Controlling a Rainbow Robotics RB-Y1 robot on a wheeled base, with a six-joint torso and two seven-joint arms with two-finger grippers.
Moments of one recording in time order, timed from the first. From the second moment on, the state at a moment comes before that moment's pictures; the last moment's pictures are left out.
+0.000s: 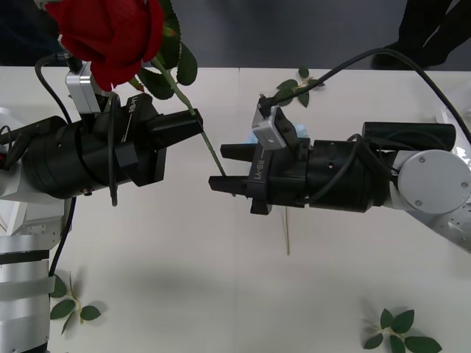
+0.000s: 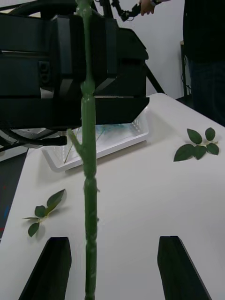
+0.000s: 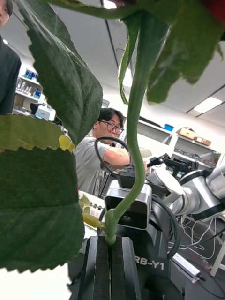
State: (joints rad) right arm -0.43 -0.77 0.61 -1.99 -1.76 0.57 2.49; left arm -0.26 0.14 0.22 -1.78 1.97 1.45 -2.67
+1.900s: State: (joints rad) right arm -0.52 -1.11 0.43 -2.10 -2.06 0.78 2.23; left arm -0.26 0.14 0.22 -1.78 1.97 1.45 -2.67
